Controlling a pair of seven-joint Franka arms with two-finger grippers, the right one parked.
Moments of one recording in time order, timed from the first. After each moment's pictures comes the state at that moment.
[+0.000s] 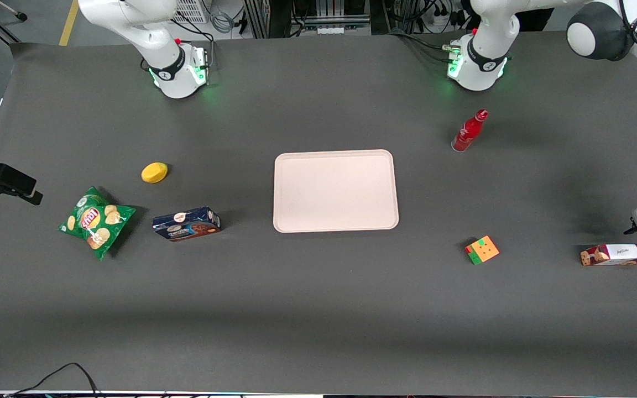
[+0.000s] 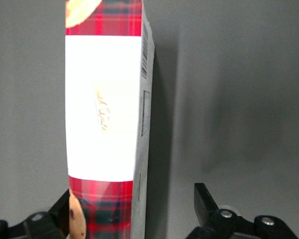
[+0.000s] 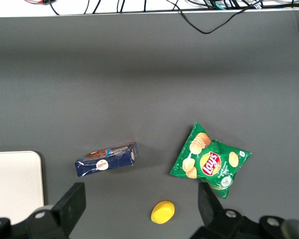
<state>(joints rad) 0.16 0.77 0.41 -1.61 -0.54 2.39 2.33</state>
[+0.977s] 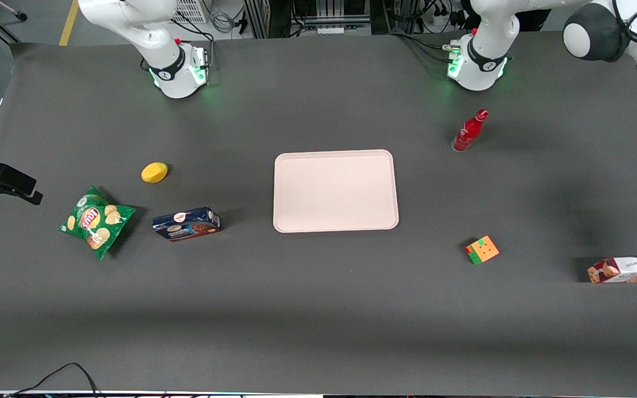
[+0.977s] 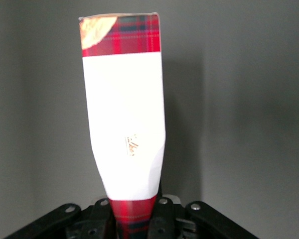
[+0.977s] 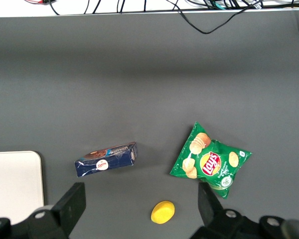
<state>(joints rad) 0.14 0.77 0.38 -1.47 -0.54 2.36 2.32</state>
